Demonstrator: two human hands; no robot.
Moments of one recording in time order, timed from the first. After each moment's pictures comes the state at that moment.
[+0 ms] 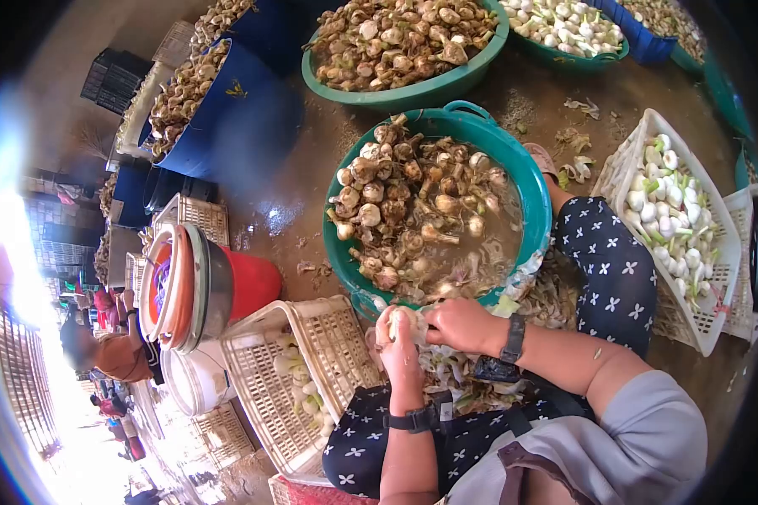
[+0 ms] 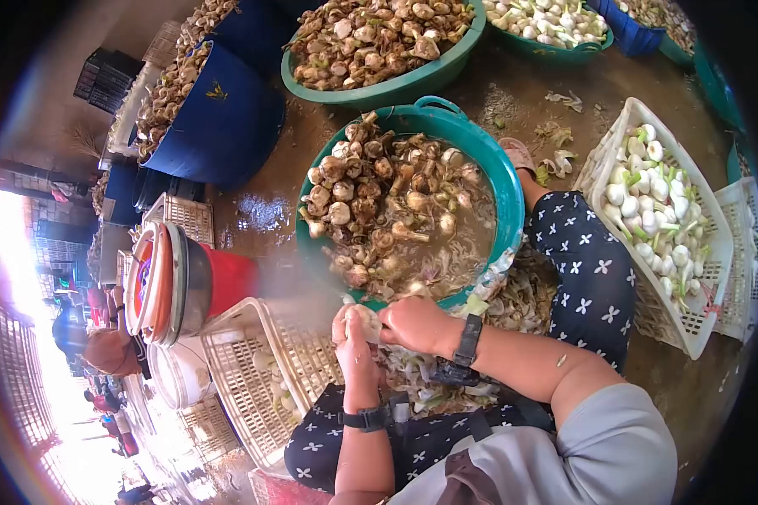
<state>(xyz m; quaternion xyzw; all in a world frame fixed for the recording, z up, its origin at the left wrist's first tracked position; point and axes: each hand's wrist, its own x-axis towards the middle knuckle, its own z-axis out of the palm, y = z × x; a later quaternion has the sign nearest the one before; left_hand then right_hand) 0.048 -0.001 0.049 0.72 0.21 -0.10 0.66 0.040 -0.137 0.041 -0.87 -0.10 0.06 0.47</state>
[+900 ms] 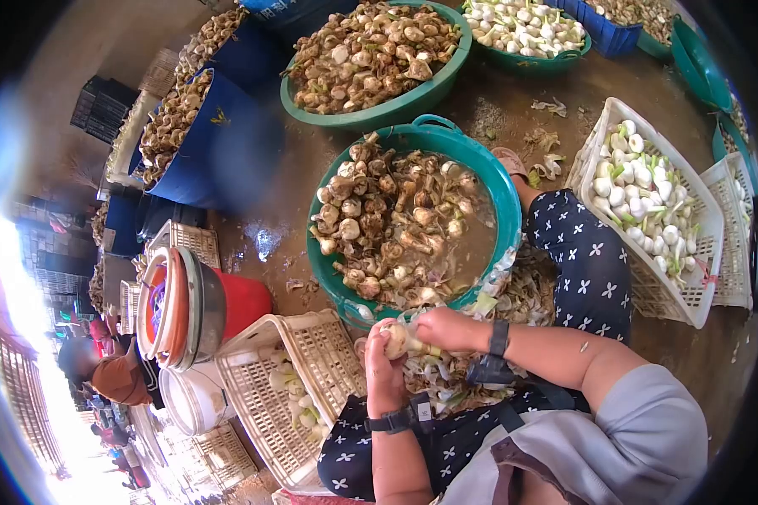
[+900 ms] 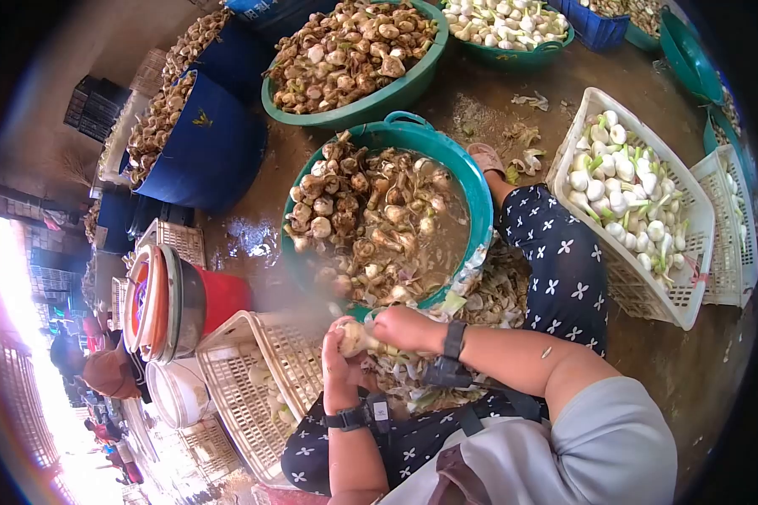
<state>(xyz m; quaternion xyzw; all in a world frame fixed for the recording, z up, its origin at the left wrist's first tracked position) 0.042 0.032 0.042 0.54 0.16 -0.30 0.77 0.015 -0.135 0.001 -0.86 -0.11 0.14 0.49</state>
